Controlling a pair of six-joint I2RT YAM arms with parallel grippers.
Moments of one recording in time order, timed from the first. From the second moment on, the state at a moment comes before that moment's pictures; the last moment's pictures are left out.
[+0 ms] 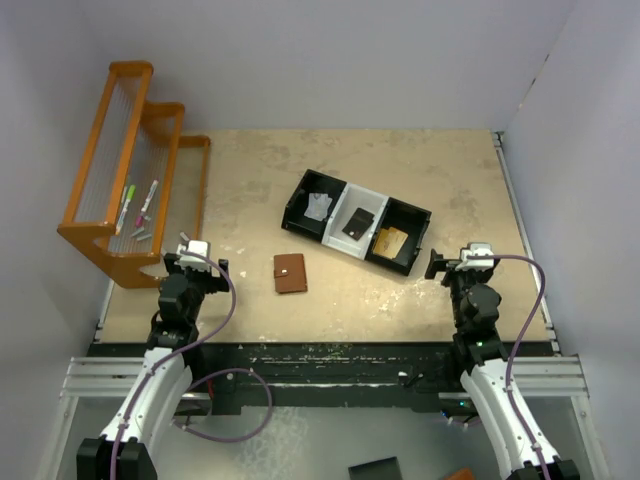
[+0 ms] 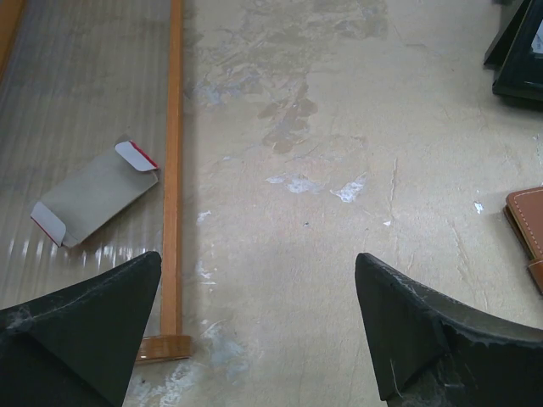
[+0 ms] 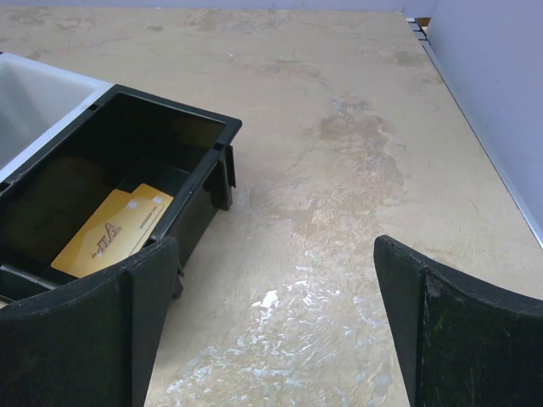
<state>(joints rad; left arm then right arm) -0.07 0.50 0.03 0.22 -0.03 0.07 0.15 0.30 0.02 0.24 0.22 -0.03</state>
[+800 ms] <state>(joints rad) -0.07 0.60 0.20 0.08 -0.04 0.08 0.15 0.40 0.28 0.01 0.49 0.15</state>
